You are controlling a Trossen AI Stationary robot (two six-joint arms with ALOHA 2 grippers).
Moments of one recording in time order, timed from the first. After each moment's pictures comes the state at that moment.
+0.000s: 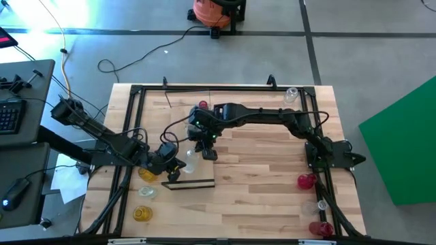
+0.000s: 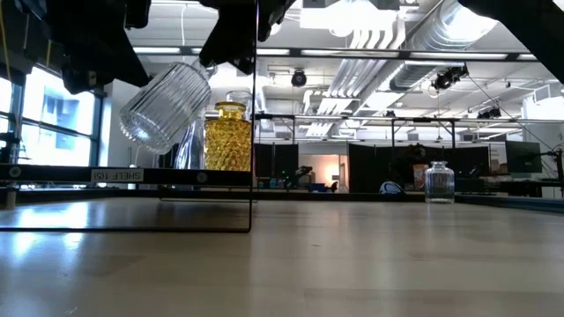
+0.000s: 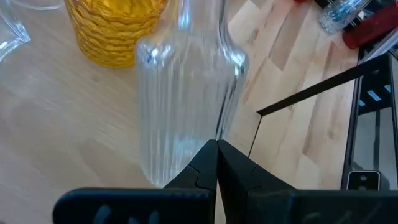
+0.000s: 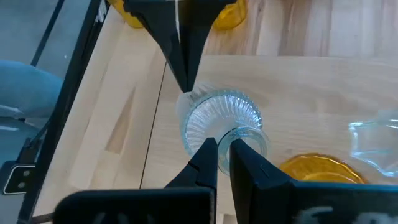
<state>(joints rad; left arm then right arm) -0.49 1.11 0.68 -0.38 -0.42 -1.02 -0.04 2.23 2.24 -0.96 -0.39 -0.10</state>
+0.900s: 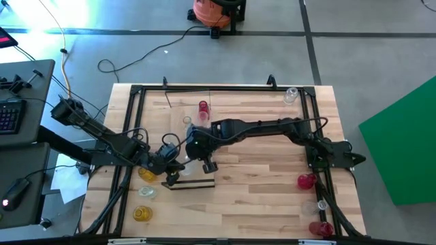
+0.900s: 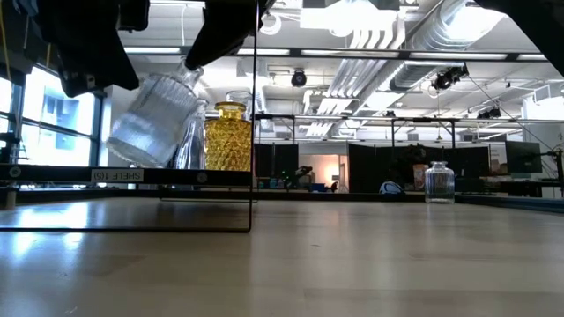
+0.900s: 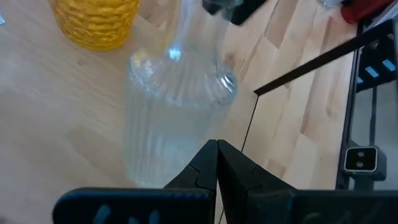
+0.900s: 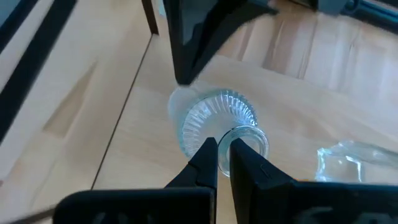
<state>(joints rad) -0.49 1.12 0.68 -0.39 -0.34 -0.98 0.08 2.25 2.25 -0.94 -0.10 -0.29</state>
